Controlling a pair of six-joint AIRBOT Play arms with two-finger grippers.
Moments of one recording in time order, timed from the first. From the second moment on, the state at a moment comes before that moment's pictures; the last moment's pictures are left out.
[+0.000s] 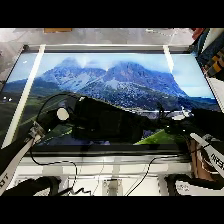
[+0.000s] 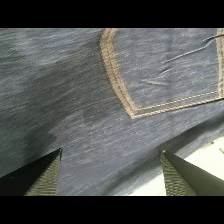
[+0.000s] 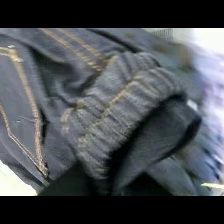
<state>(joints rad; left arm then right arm) -0.37 -1.27 0.84 1.02 -0.87 -1.33 0.01 -1.40 0.64 -0.36 0.85 0.93</state>
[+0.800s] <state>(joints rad) -0.34 -1.04 1.03 1.13 -0.86 -1.28 -0.47 -0.99 1.35 -0.96 0.92 1.52</state>
